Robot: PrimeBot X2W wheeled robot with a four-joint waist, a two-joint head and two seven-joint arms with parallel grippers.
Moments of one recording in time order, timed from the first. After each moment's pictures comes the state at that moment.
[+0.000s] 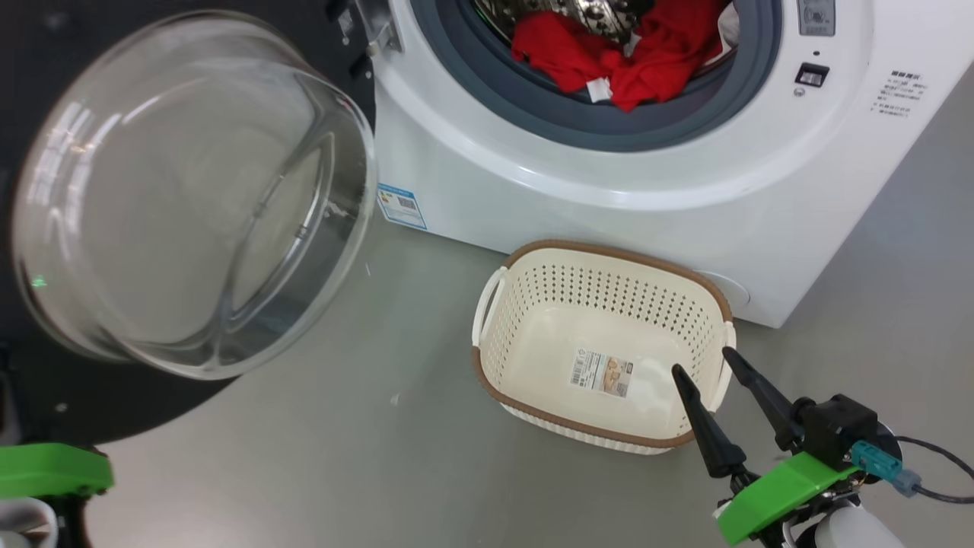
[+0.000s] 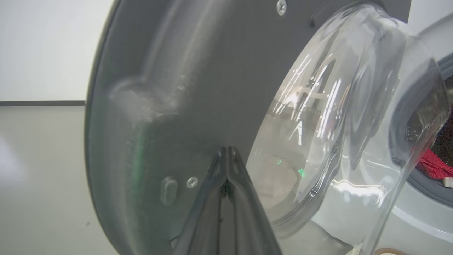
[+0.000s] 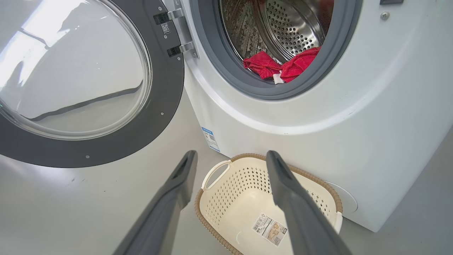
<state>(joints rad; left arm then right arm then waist) -0.33 0.12 0.40 0.49 -0.28 -0.08 -0.26 -0.13 -0.18 0.24 0.32 0.41 0.13 -0.26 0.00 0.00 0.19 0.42</state>
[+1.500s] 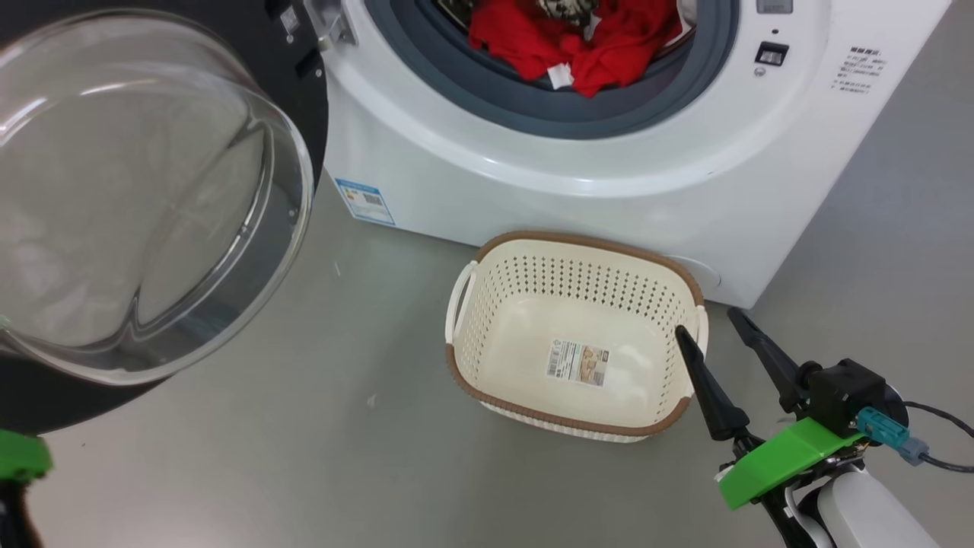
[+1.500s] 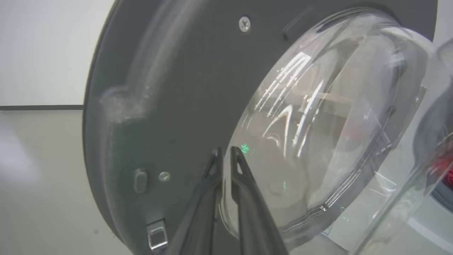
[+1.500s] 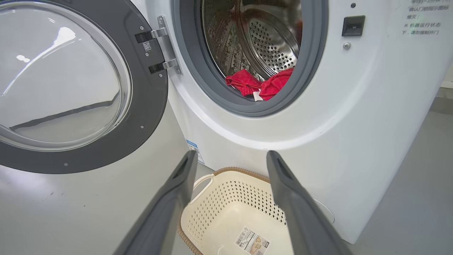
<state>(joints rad) -0.45 0.16 0.56 0.61 -0.20 -0.12 -0.26 -0.21 -0.19 0.23 0.32 0.40 0.13 -0.26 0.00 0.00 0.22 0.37</state>
